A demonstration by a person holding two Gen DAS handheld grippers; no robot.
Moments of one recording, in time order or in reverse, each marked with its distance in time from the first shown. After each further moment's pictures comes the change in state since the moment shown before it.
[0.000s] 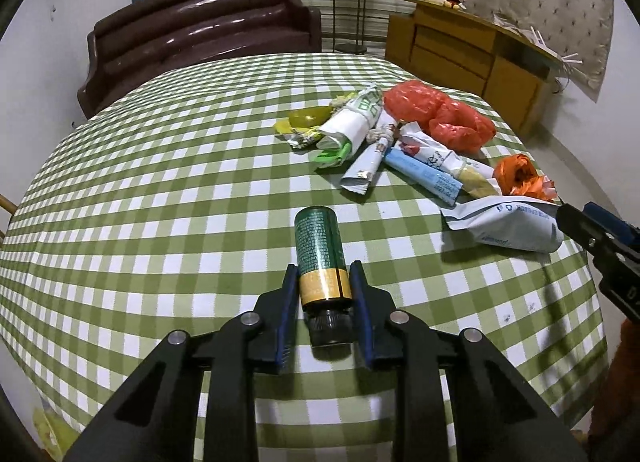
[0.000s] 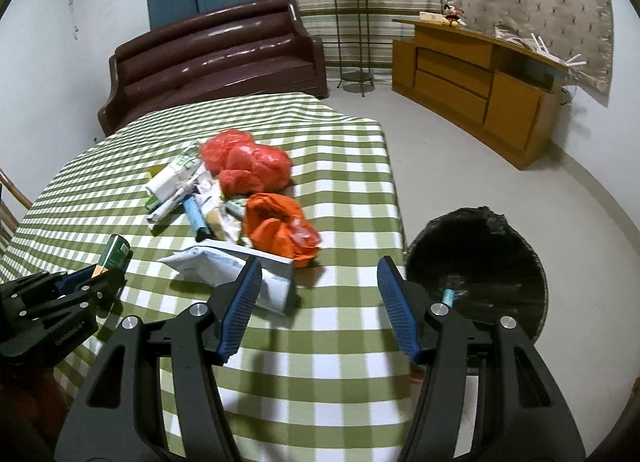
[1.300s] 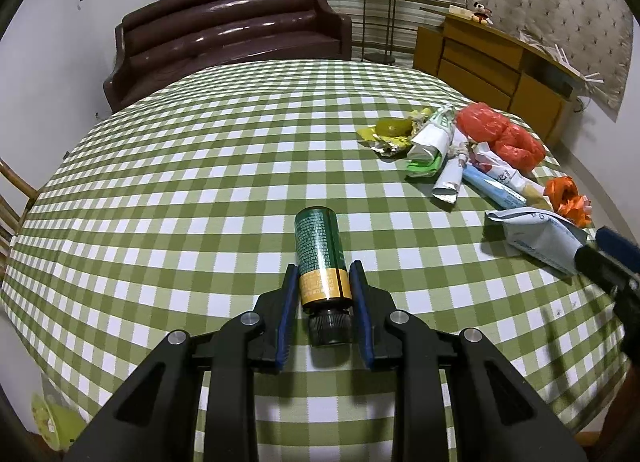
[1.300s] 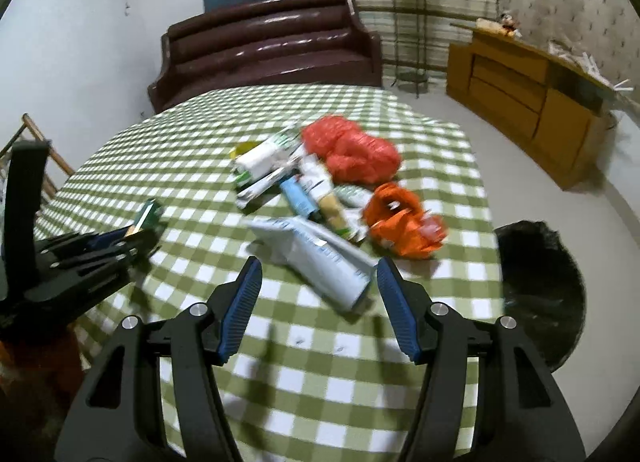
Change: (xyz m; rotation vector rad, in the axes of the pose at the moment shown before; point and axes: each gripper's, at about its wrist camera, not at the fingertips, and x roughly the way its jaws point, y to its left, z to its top) left arm -0.007 0.056 -0.006 -0.058 -0.029 0.063; right arm -0.012 0.050 -0.002 -0.105 0.008 0.116
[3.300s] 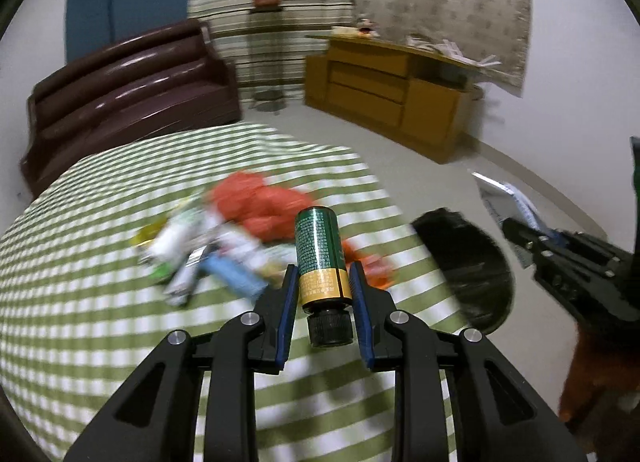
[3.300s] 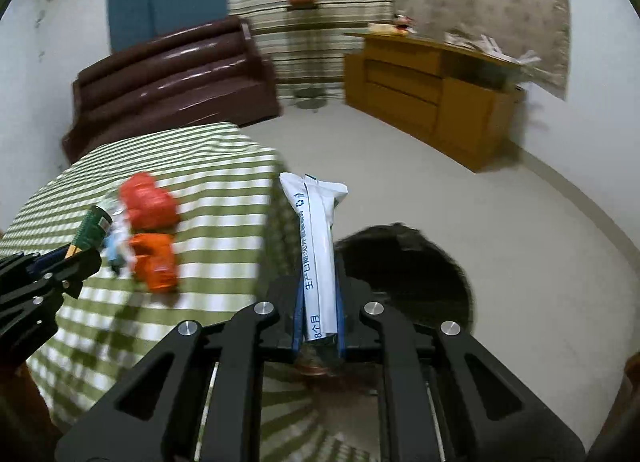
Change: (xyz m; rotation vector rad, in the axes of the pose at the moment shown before) left arm -0.019 -0.185 0.037 0.236 -0.135 -0.299; right arm -0.028 -0.158 -0.009 0.205 -0.067 -0.282
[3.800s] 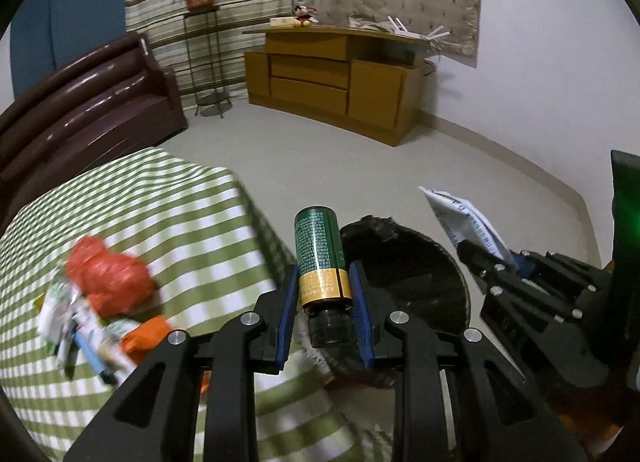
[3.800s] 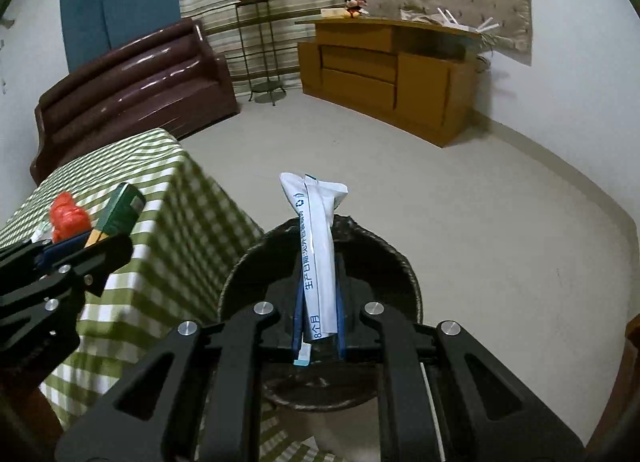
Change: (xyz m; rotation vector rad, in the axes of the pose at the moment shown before) left arm 0.069 -0.103 0.036 0.131 0.039 -0.103; right arm 0.033 -0.067 -0.002 0.103 0.032 -0.062
